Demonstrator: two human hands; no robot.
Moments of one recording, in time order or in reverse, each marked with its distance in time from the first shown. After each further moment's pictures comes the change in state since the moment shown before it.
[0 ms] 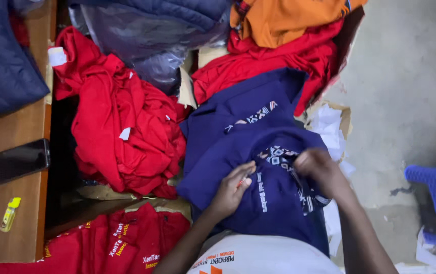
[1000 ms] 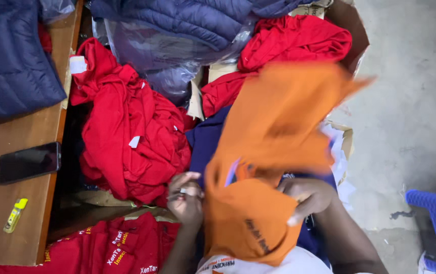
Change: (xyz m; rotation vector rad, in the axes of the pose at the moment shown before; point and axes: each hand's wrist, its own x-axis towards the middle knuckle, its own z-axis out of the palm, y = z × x) left_hand -0.024 -0.003 -0.066 0.032 0.992 0.338; right_hand 0.032 -0.116 0.019 0.336 -1.506 -0.848
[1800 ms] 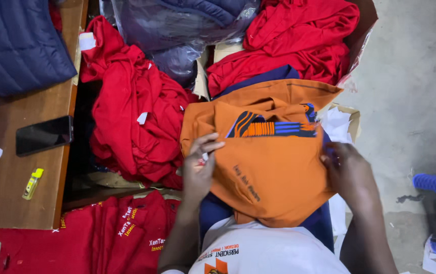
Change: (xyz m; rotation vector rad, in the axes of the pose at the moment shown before) left_hand 0.033 0.078 0.007 0.074 -0.519 -0.186; right_hand -0.083 0.009 0.095 -0.959 1.321 1.238
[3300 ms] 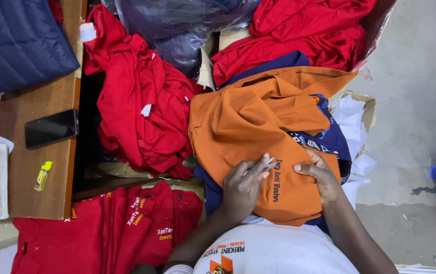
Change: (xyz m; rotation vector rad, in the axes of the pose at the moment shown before) left_hand -0.060 -0.007 0.078 0.468 -0.006 0.261; right_hand -0.016 -0.022 0.085 1.587 -0.345 0.124
